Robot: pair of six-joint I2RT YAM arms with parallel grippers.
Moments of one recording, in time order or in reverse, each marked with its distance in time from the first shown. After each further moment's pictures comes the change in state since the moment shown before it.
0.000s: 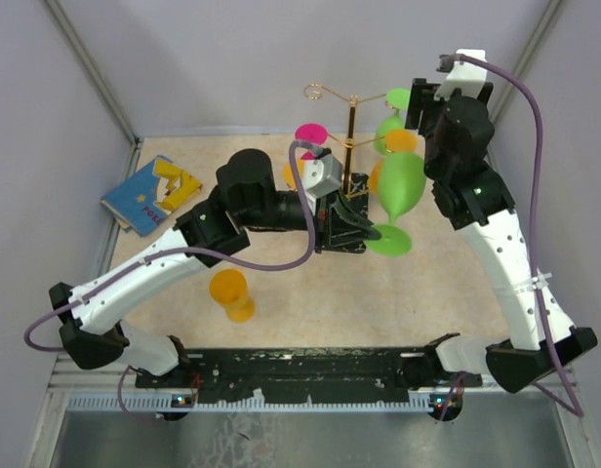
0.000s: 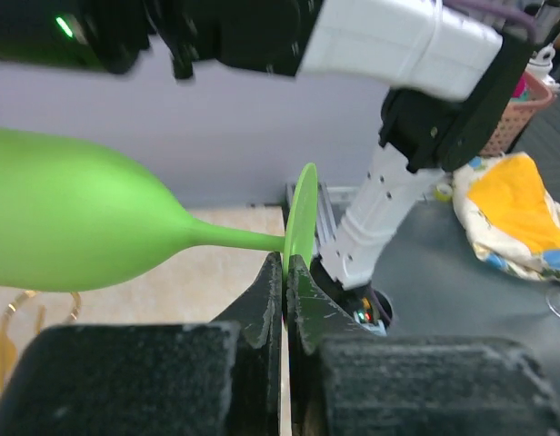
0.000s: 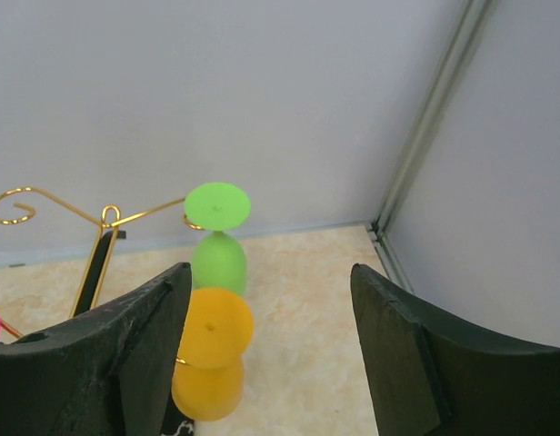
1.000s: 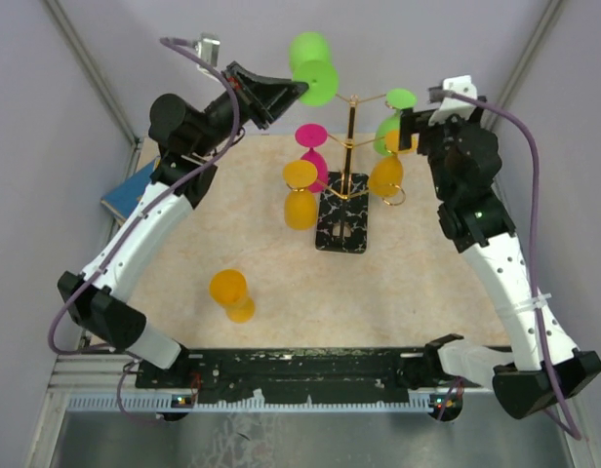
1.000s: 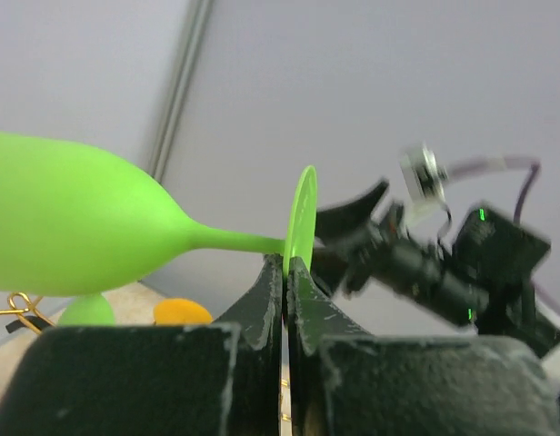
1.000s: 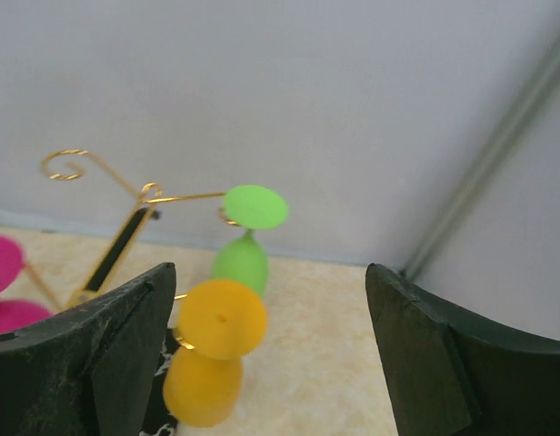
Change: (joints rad) left arm 0.519 0.082 -0.005 0.633 -0.106 -0.557; right arm -0.074 -0.136 -0.232 0.169 -0.195 -0.102
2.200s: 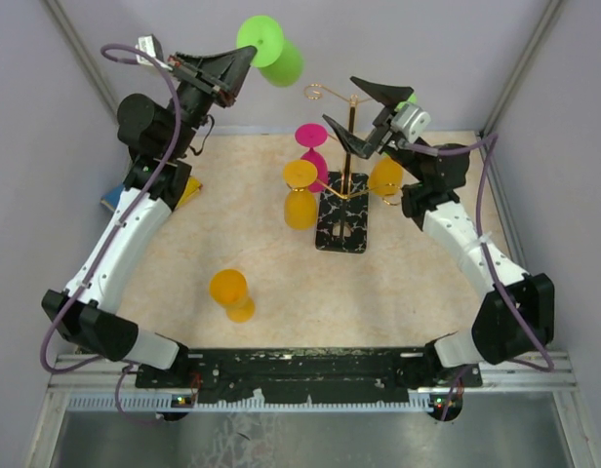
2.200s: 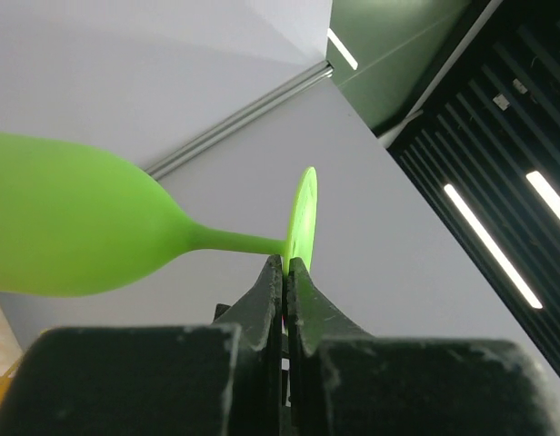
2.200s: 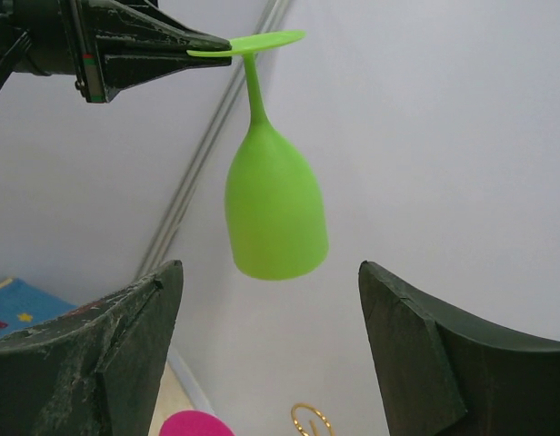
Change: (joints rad) left arm 0.145 -0.043 0.005 -0.063 -0.321 -0.711; right arm 0.002 0.252 -0.218 1.131 -1.070 0.105
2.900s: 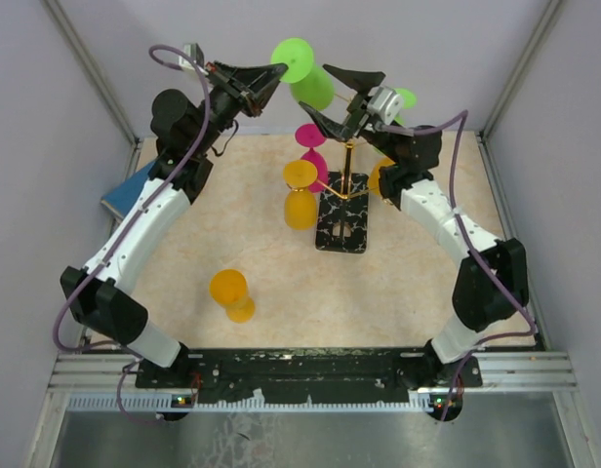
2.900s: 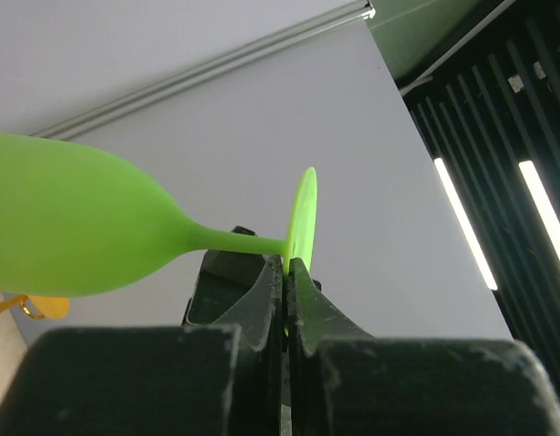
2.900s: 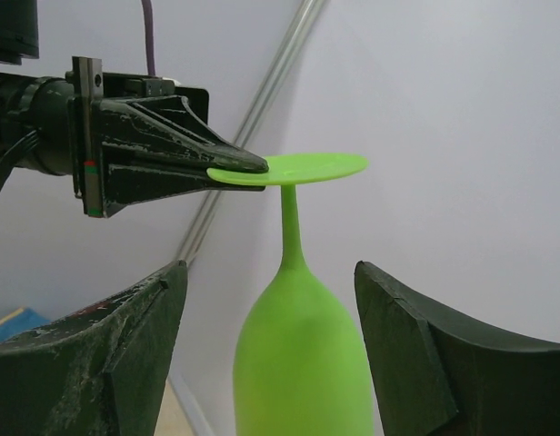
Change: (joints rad) left arm -0.043 0.097 0.004 -0.005 0.086 -0.122; right arm 0.071 0.217 0.201 0.085 -0.017 0.045
